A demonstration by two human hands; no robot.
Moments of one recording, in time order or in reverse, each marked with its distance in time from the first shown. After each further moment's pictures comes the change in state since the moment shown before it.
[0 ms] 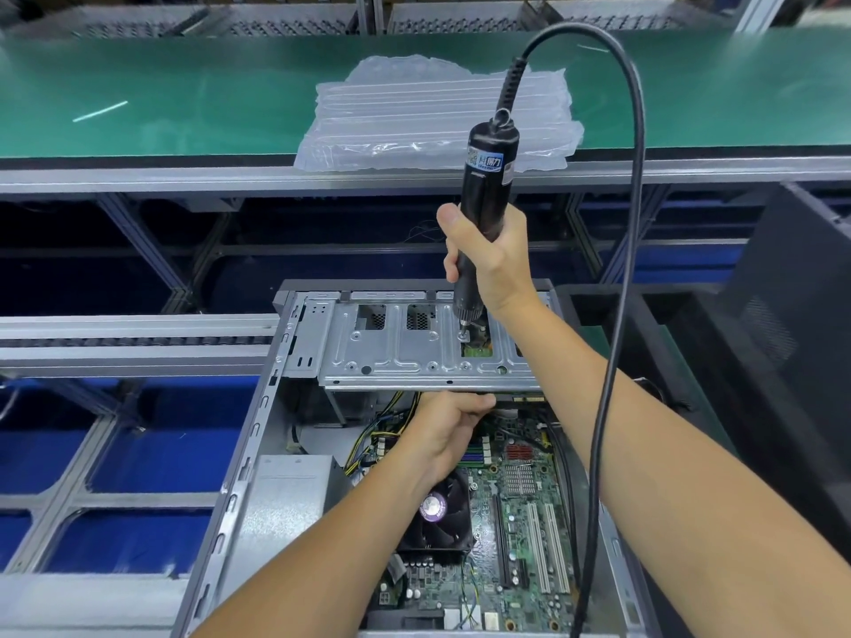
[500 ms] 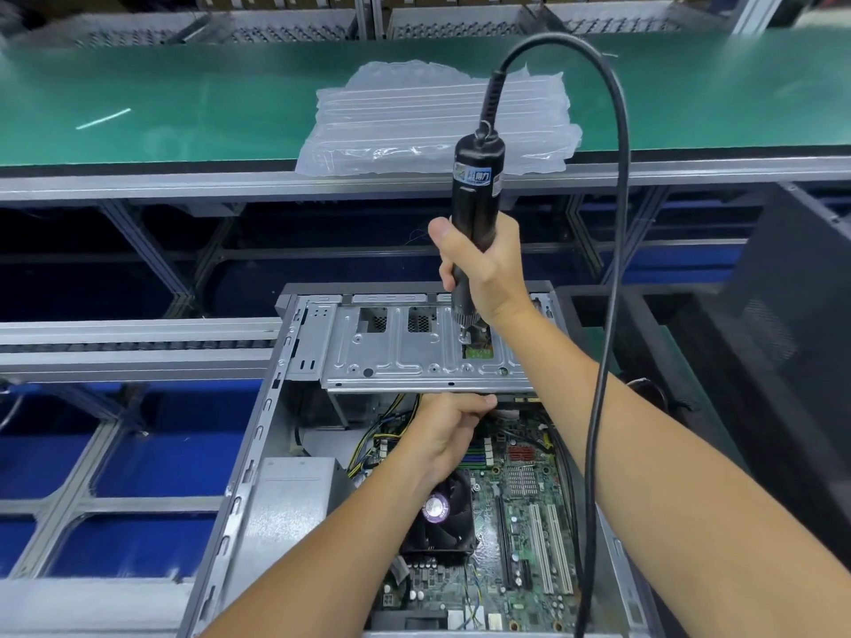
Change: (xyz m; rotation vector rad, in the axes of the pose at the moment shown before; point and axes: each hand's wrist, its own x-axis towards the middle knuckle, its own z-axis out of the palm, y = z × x) left_hand -0.004 0.001 0.000 0.038 -0.006 0.001; right_hand -0.007 -0.001 0.007 0.025 -0.029 -0.020
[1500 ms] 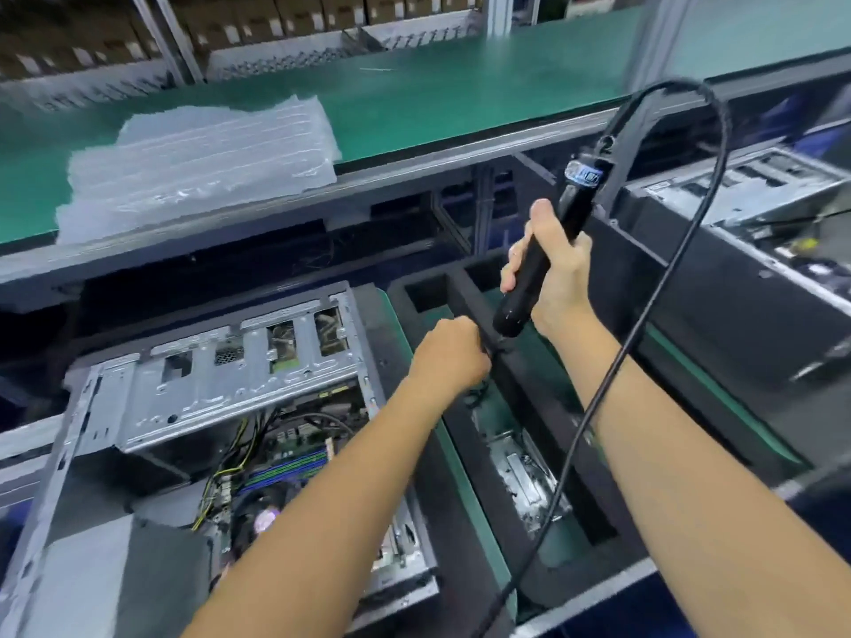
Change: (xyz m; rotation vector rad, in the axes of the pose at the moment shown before) left_hand -0.002 -0.071 0.207 1.811 -0.191 0.579; right_hand -0.119 -0.081 -0.253 0.174 0.613 0.058
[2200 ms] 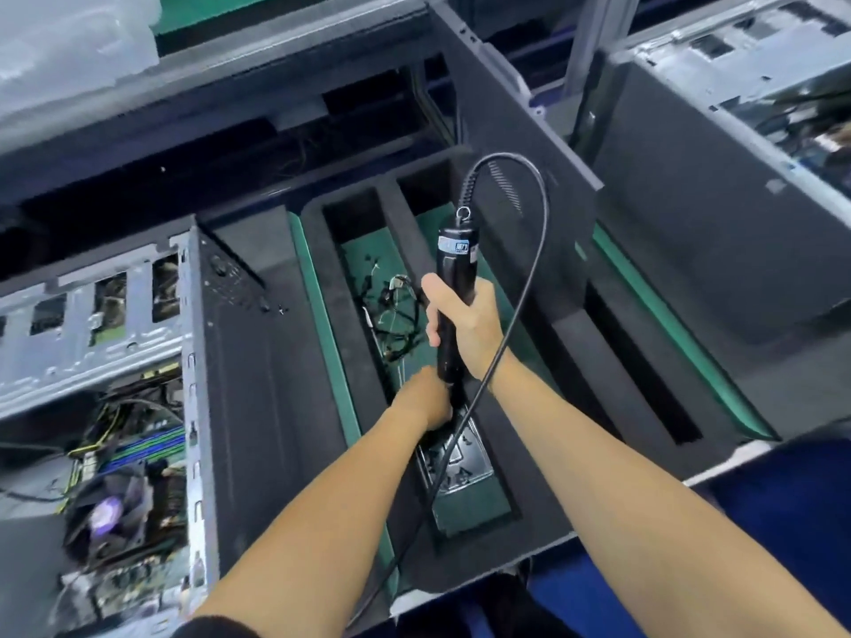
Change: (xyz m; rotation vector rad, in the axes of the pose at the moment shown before) left_hand 0.046 0.012 0.205 0.131 -0.502 -0.137; right_hand -0.013 0.114 -0.135 -0.122 -0.186 0.308
